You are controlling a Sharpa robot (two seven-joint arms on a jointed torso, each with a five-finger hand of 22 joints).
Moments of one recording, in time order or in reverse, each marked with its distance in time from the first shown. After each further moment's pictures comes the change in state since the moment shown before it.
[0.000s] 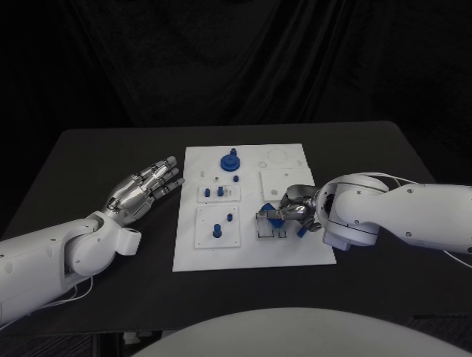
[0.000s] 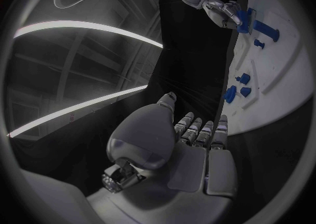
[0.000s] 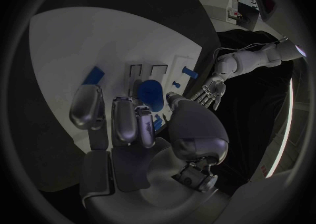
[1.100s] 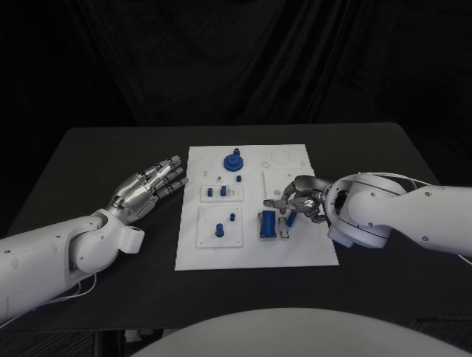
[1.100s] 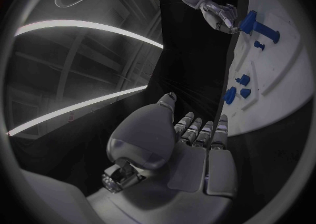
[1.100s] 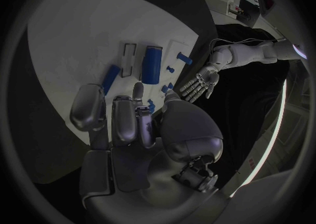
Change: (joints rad) left arm 0.000 0.006 0.000 -0.010 0.000 0.016 -0.004; left_hand 0.000 0.000 0.003 -0.003 0.000 0.004 0.004 0.000 0.001 0.000 0.000 0.000 0.000 0.000 0.000 0.000 0.000 -0.001 0.004 0.004 0.000 -0.001; right arm 0.013 -0.052 -0.001 0.039 -0.054 -0.126 0.084; right_hand 0.181 0.098 -0.276 -0.009 0.054 -0.075 -0.023 0.216 0.049 -0.002 -0.009 0.015 0.000 -0.001 -0.006 0.014 0.080 0.016 0.042 -0.017 -0.003 0.000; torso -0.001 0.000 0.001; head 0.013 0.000
